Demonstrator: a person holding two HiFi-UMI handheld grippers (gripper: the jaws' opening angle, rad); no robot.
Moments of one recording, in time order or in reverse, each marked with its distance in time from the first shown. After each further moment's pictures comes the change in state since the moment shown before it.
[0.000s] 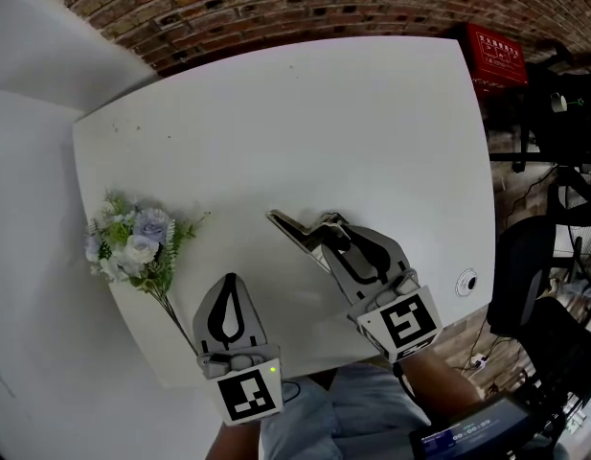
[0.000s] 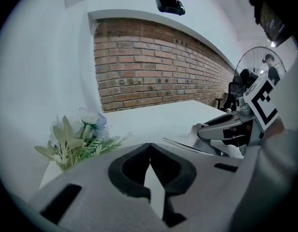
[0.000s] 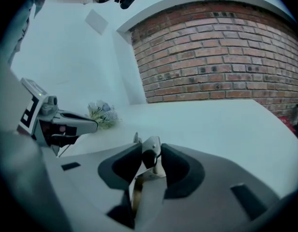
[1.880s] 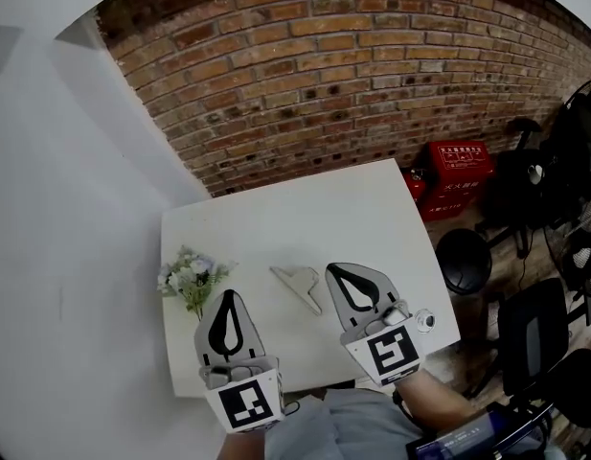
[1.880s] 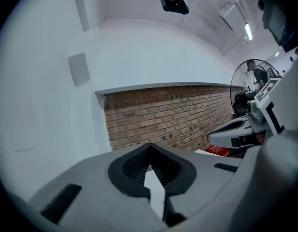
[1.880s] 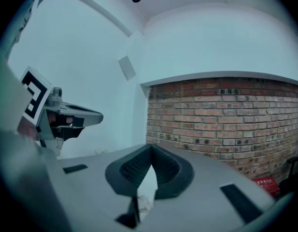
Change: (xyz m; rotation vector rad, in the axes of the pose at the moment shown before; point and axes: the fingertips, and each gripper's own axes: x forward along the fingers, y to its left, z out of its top) left arm -0.175 -0.044 0.172 0.143 -0.554 0.199; right arm -0.180 0.041 0.159 -0.257 -0.452 -0.076
